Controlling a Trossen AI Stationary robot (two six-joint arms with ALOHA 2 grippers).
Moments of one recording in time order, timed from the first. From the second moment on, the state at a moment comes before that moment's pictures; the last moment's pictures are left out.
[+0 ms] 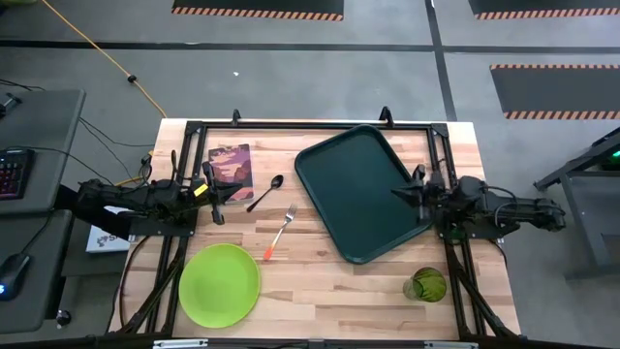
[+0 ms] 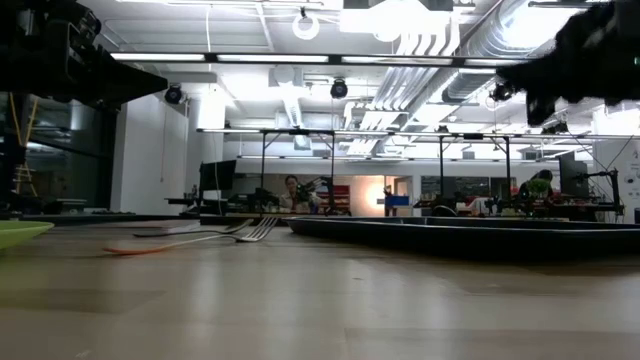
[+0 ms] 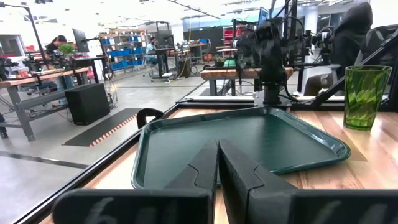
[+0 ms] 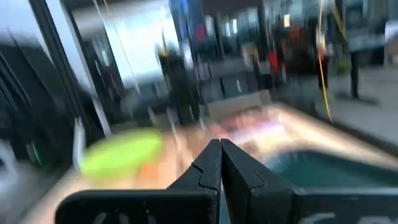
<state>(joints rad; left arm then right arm) -0.14 0.01 0.02 0.04 -0.45 0.11 -0.09 0.01 0.01 0.16 0.03 0.21</state>
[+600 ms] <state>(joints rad) -0.14 0.01 0.02 0.04 -0.45 0.11 -0.03 0.48 0.51 0.06 -0.01 0.32</state>
